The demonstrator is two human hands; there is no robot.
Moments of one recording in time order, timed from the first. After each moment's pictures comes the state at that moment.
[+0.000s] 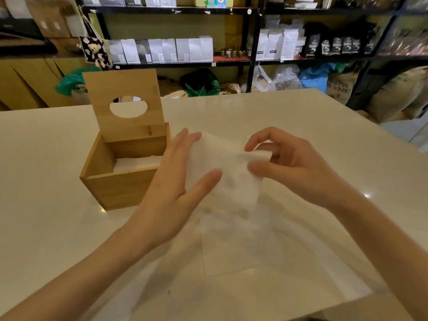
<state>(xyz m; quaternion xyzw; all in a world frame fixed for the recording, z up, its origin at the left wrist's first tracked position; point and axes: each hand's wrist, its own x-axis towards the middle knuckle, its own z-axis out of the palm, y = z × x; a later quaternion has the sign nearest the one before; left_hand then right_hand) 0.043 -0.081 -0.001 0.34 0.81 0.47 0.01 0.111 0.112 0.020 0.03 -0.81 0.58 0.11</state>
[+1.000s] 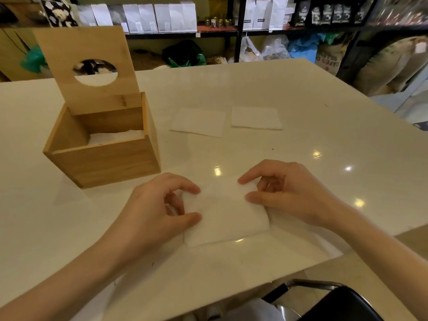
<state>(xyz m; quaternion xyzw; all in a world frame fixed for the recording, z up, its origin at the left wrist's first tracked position) 0.069 -0.099 -0.030 0.30 0.86 0.39 0.14 0.158 0.114 -0.030 -0.09 -0.88 0.46 0.02</state>
